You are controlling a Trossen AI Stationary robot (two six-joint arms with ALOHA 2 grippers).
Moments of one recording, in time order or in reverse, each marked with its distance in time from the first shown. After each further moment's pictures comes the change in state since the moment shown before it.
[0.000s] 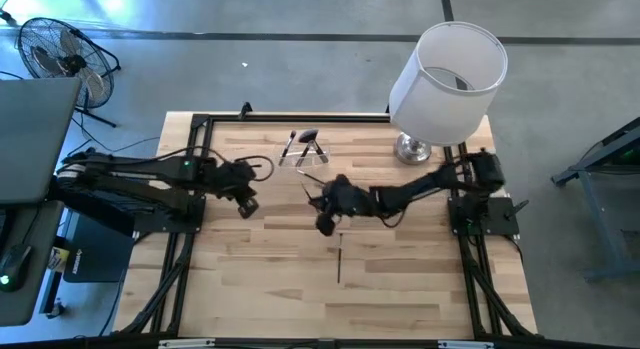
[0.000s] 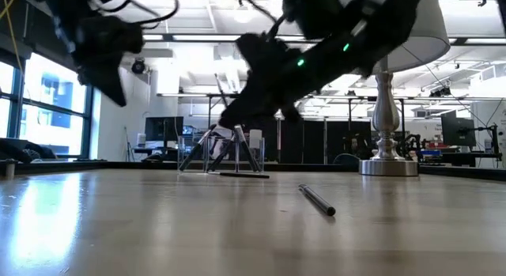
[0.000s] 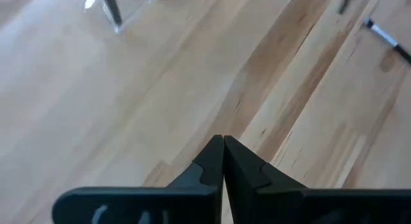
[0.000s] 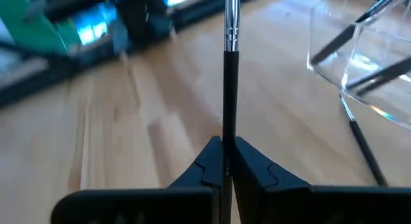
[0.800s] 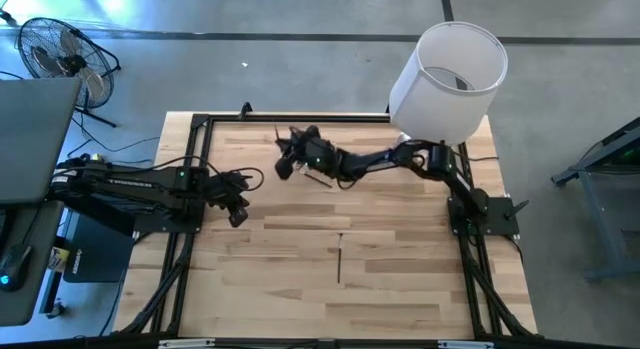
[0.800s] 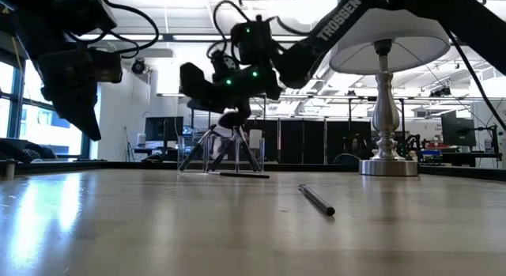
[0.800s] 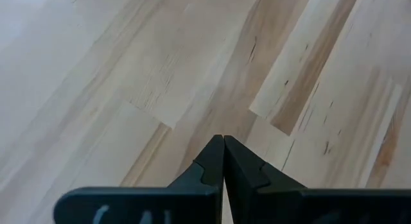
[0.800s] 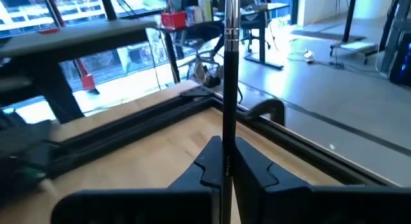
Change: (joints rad) left arm 0.000 -0.157 -0.287 0.146 0.083 0.053; right arm -0.283 0.379 0.549 0.151 0.063 -0.226
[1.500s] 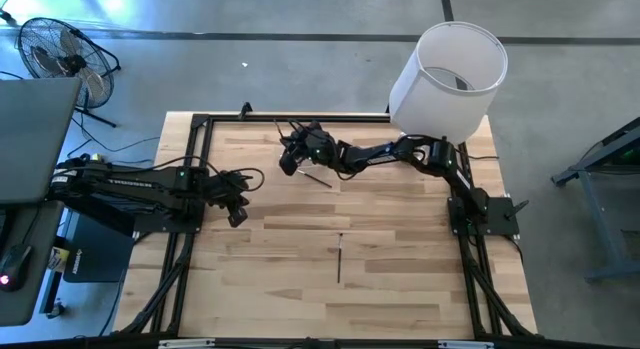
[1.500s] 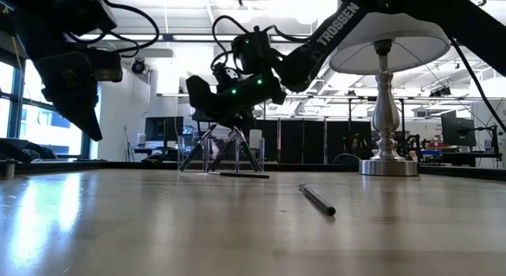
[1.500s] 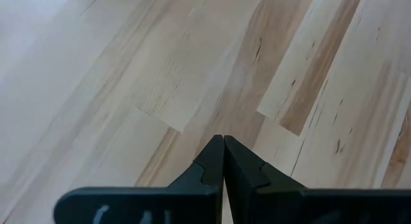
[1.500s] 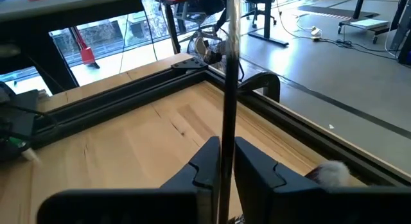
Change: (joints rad) left arm 0.000 0.000 0.000 -0.003 -0.026 0.048; right arm -0.059 0.001 0.000 -0.107 -0.099 0.004
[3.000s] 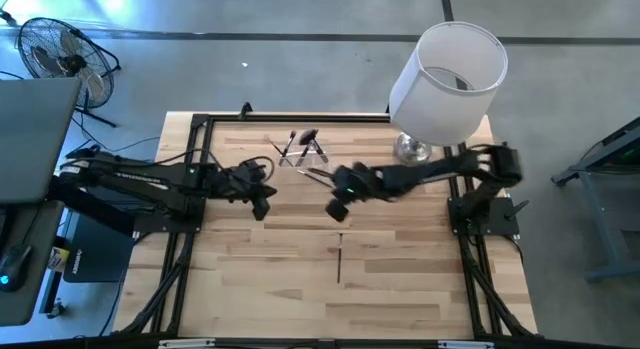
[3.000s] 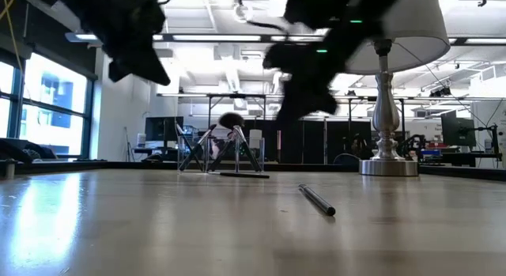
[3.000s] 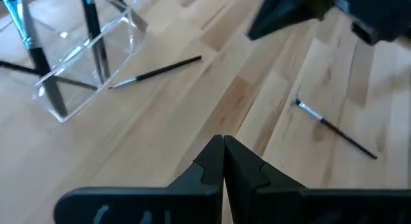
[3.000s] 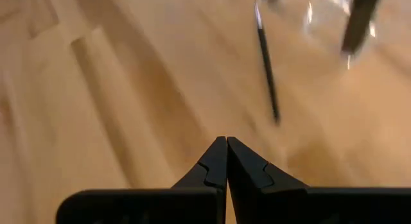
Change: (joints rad) left arm -0.081 0.189 0.233 0.251 -0.151 -0.095; right arm 0.238 -0.535 -0.420 -0.758 -0.043 0.288
